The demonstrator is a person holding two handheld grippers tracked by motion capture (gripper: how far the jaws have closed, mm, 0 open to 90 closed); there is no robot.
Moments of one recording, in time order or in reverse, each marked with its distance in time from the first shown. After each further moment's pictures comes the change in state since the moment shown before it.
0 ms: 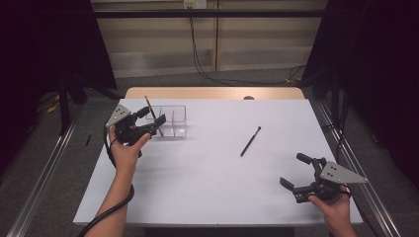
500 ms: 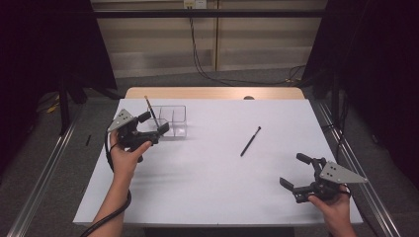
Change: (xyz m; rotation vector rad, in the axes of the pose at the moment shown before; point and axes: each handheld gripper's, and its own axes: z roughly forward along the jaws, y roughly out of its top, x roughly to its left) left arm -0.008 -0.010 -0.004 0.012 -0.070 0.014; right arm 0.000 0.000 0.000 0.002 -0.001 0.000
